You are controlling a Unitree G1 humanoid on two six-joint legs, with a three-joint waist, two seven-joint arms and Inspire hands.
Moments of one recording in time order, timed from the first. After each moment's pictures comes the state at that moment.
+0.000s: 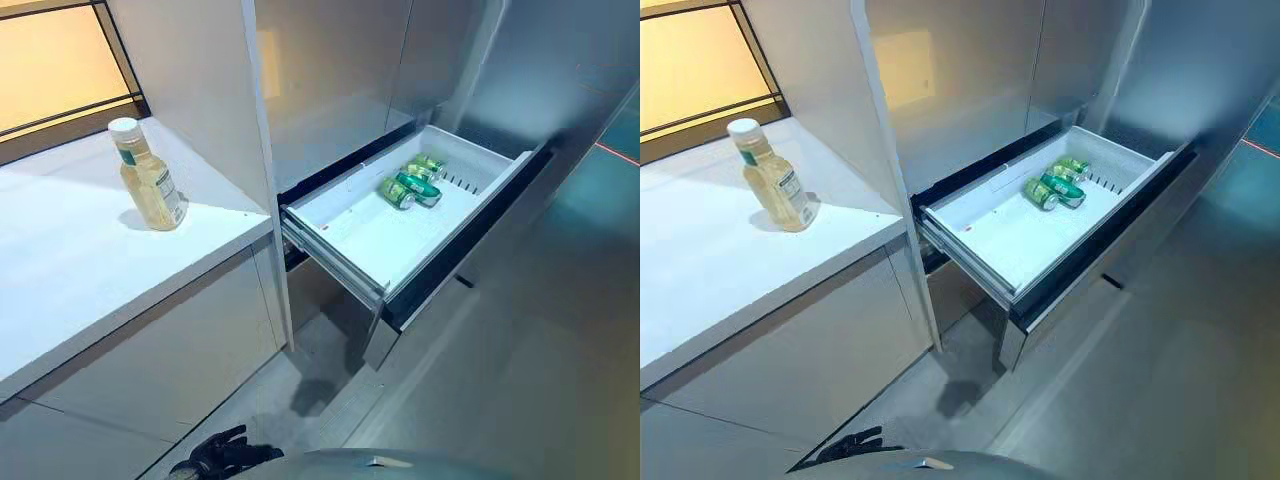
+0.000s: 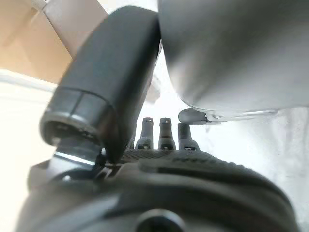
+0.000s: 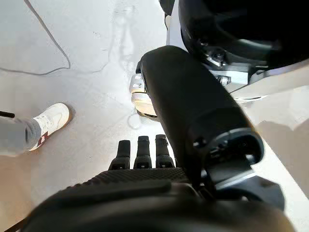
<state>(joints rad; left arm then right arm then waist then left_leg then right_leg) 0.06 0.26 -0.16 1.22 -0.36 -0.04 -0.16 0.11 -0.26 0.28 1.29 0.11 0.13 0.18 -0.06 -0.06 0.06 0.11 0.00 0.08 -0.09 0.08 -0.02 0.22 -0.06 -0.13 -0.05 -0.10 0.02</state>
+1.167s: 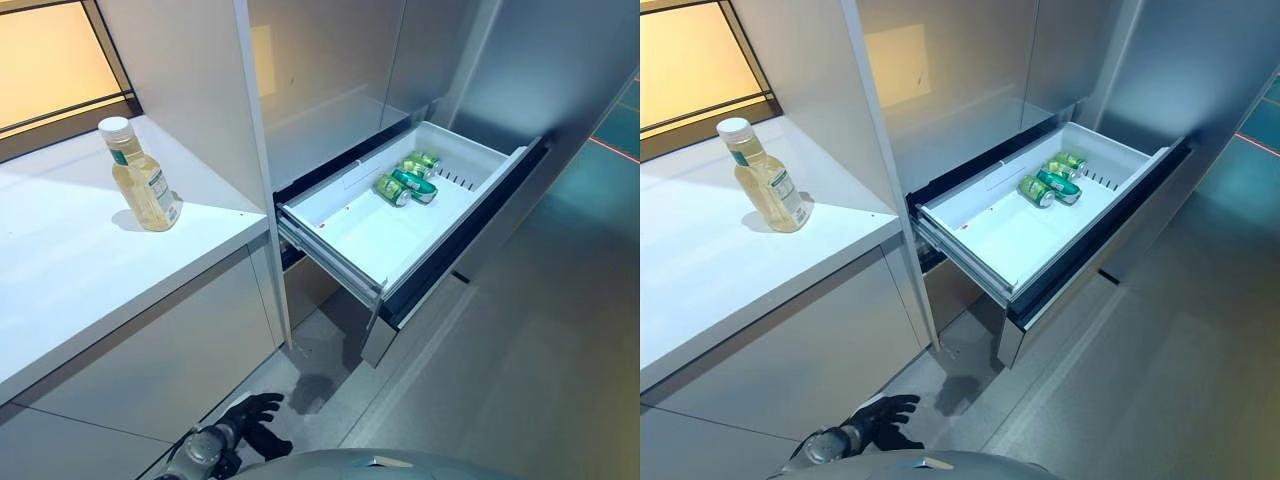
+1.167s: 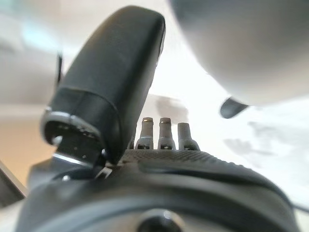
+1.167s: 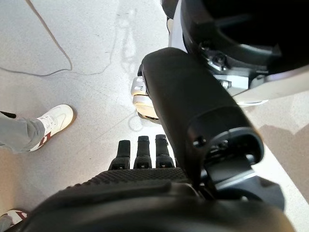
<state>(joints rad) -0.01 0.31 -0.49 1.01 0.07 -0.24 -0.18 0.08 -0.26 0.29 1.29 0.08 0.13 0.21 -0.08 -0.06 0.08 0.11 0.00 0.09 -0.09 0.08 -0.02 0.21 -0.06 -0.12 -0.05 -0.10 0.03</state>
